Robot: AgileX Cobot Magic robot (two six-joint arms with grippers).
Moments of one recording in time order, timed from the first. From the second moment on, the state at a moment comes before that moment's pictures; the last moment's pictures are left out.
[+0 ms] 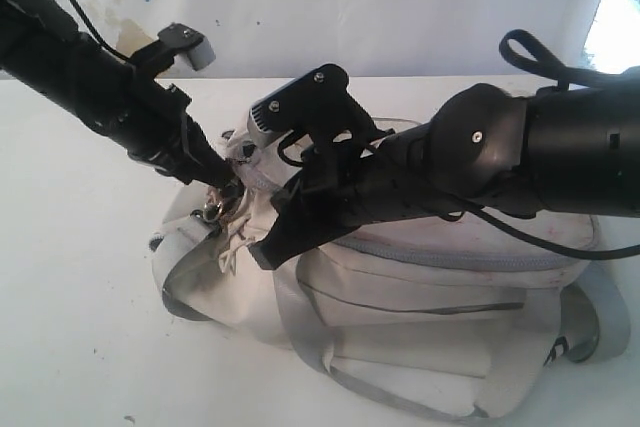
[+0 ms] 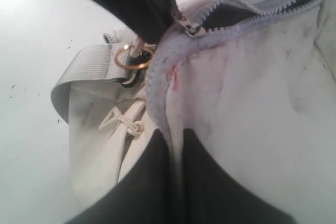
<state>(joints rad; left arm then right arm) -0.29 1.82 -1.33 -0.74 0.96 1.14 0.74 1.61 -0.96 0.70 0.17 -0.83</state>
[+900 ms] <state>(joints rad) -0.29 1.78 -1.47 -0.58 1.04 1.04 0.74 1.61 -0.96 0.61 0.22 -0.77</state>
